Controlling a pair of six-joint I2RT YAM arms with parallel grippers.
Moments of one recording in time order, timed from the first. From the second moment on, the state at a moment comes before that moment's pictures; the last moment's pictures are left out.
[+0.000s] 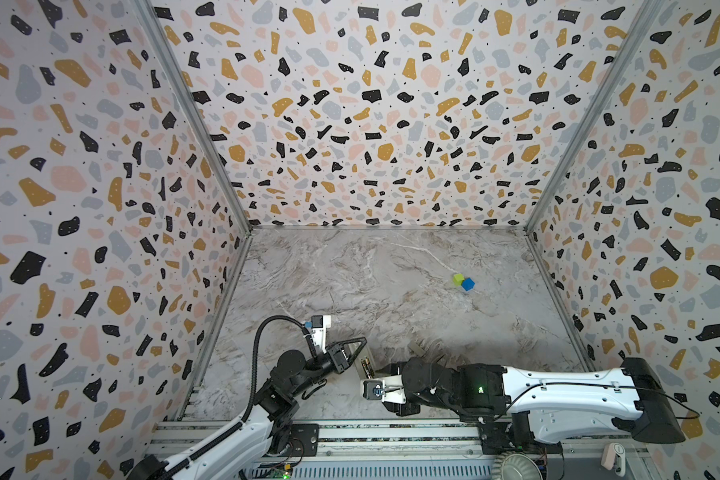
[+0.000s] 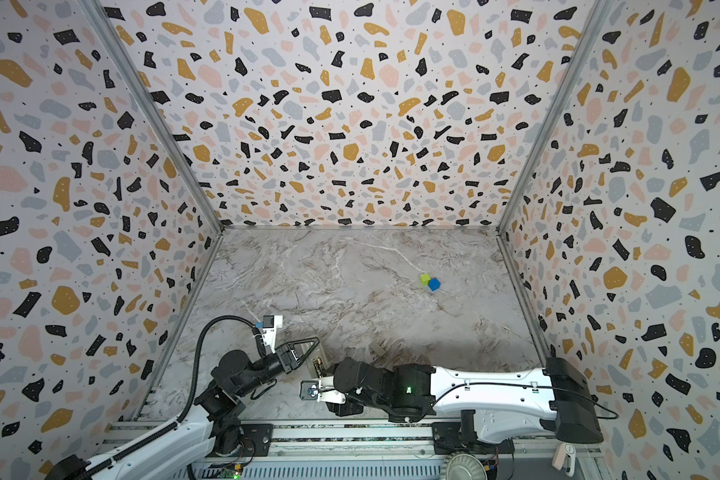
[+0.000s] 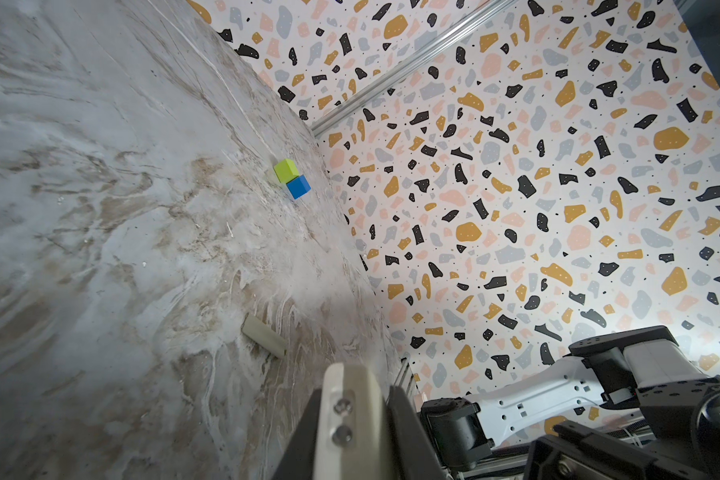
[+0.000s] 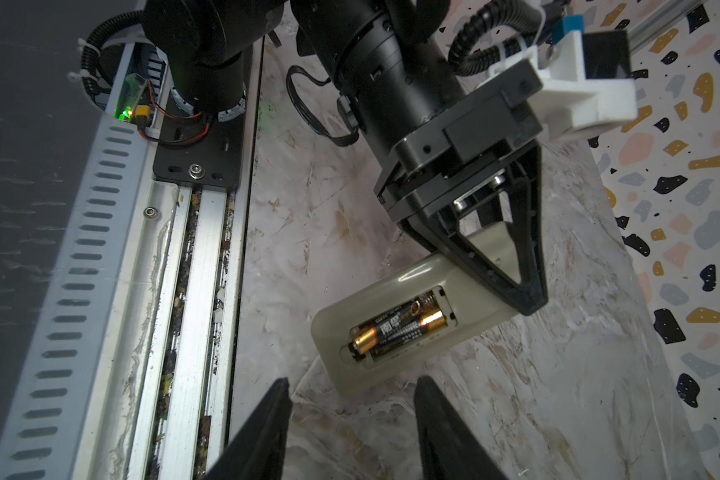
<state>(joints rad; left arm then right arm) -0.61 0.67 0.01 0.62 0.40 -1.05 1.45 1.21 0.88 -0.35 0.17 -0.36</state>
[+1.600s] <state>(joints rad) -0.61 0.68 0.02 0.59 0.51 -1.03 1.41 1.28 0.87 -0.34 0.04 -0.49</state>
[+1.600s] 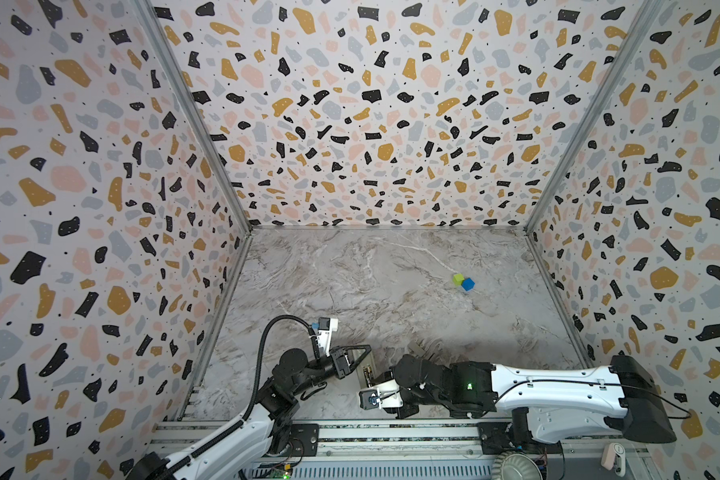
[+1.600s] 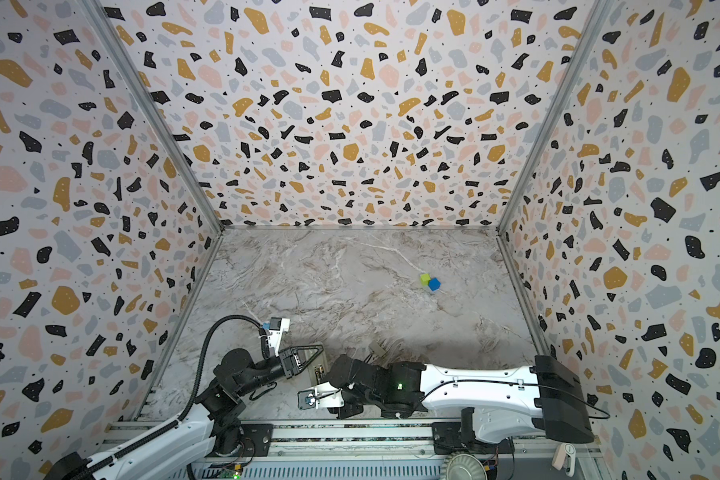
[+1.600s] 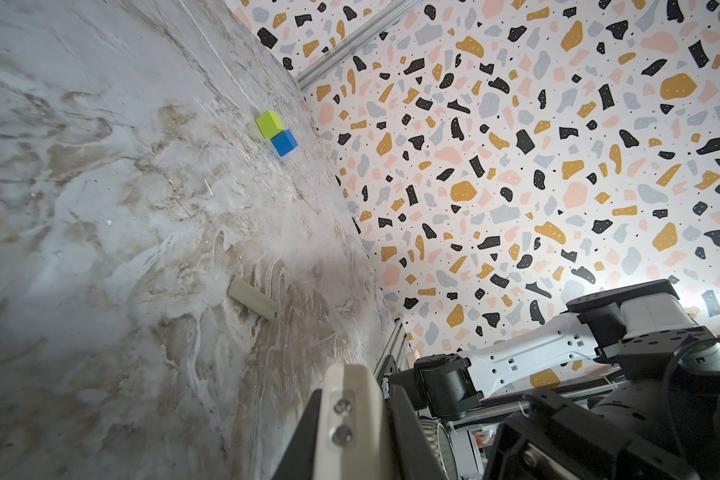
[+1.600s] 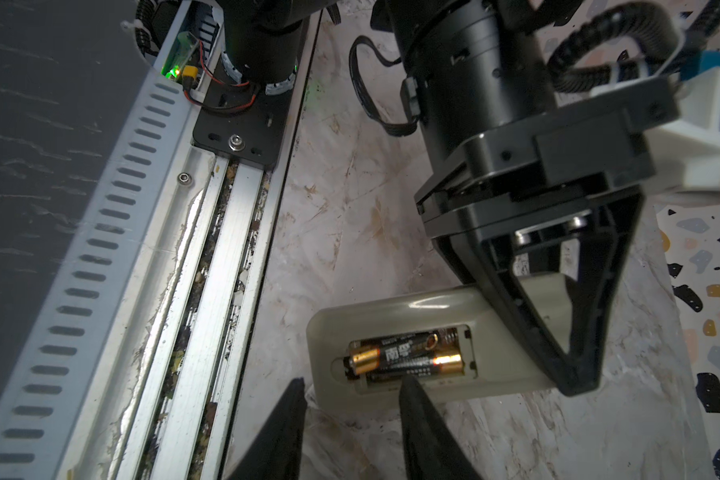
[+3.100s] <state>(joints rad) -0.61 0.68 0.03 0.54 0.48 -1.00 1.38 1.40 0.87 -0.22 0.10 -0.52</state>
